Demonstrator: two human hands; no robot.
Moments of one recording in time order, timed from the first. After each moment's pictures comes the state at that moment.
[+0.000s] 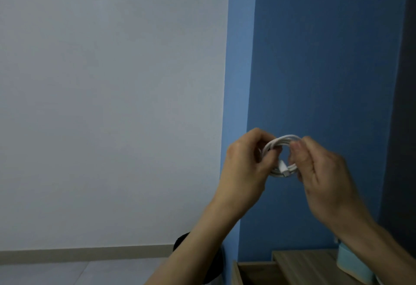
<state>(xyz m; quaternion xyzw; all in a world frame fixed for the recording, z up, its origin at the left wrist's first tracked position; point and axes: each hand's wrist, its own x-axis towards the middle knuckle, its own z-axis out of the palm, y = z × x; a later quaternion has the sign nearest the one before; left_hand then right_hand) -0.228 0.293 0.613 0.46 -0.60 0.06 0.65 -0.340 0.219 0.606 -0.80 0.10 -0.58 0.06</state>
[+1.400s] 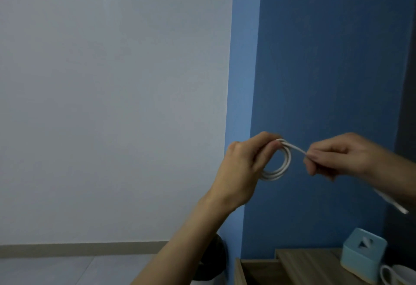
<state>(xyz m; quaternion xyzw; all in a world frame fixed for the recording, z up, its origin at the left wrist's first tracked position) -0.210 0.294 0.609 0.48 -0.64 0.11 0.58 -0.379 0.202 0.654 -0.91 0.09 -0.29 0.29</state>
